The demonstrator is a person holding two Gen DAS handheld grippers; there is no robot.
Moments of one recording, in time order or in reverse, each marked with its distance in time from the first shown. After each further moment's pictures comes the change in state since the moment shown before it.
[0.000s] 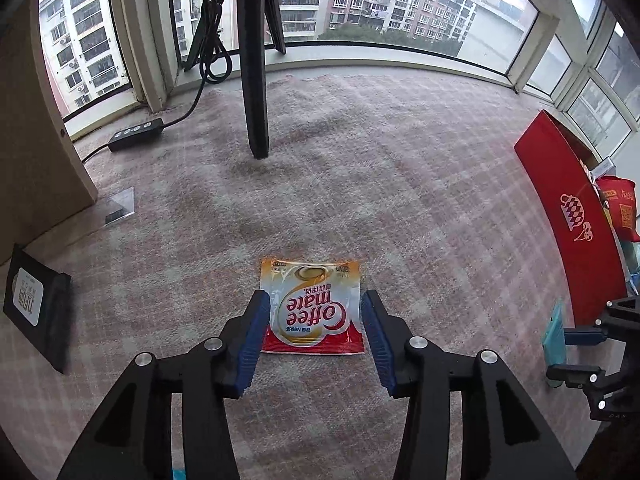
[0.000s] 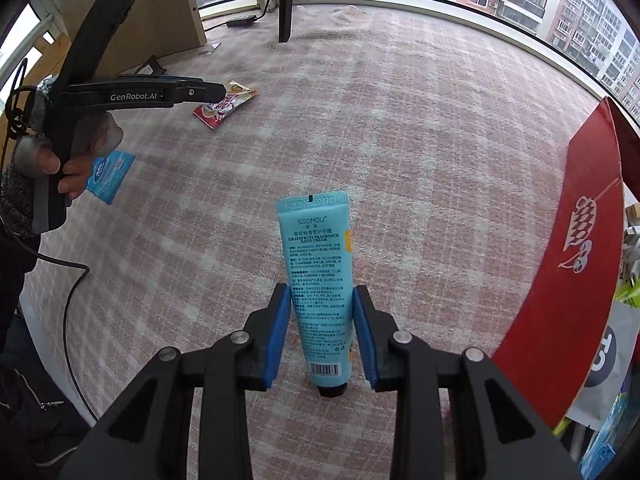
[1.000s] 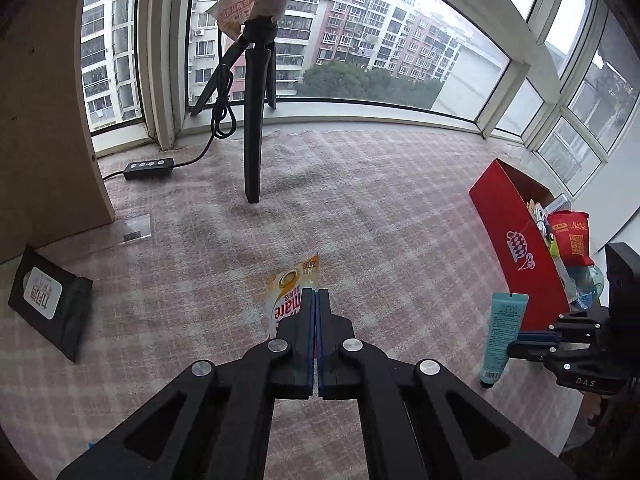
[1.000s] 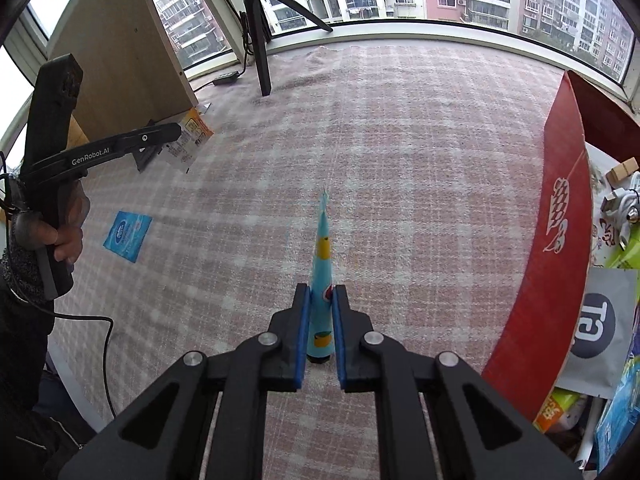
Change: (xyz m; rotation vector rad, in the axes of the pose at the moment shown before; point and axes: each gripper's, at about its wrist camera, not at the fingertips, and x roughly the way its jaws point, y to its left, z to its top) left arm -0.066 0.018 -0.004 -0.092 -0.154 -0.128; right arm -0.031 -0.014 -0.003 0.166 -0.148 0.061
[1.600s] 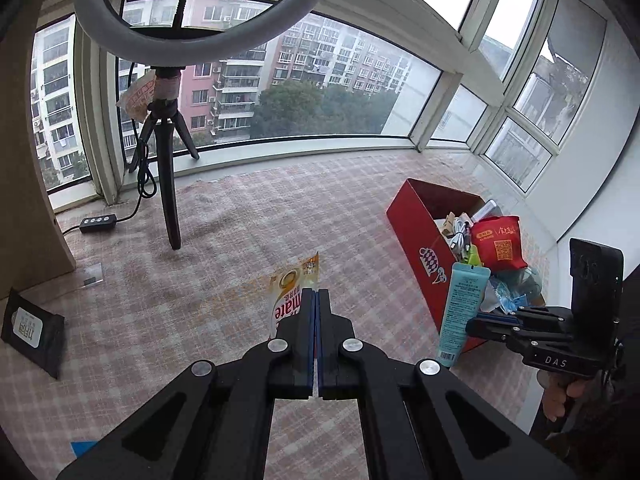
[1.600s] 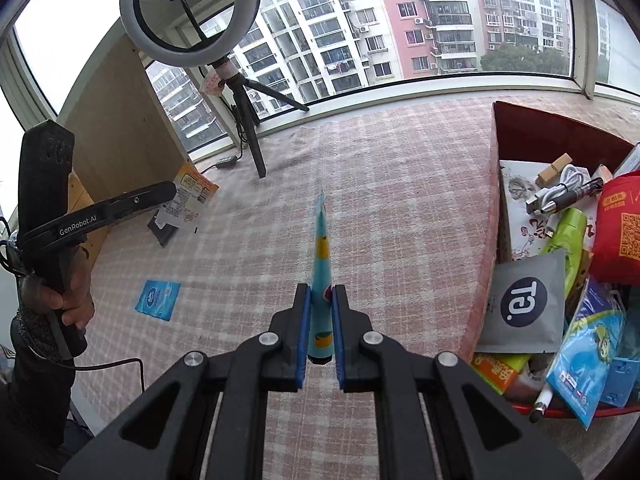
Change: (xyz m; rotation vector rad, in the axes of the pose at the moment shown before) left arm -0.052 -0.086 0.018 0.109 -0.071 -0.167; right arm -0.088 -0.024 -0.020 0.159 -0.268 0.030
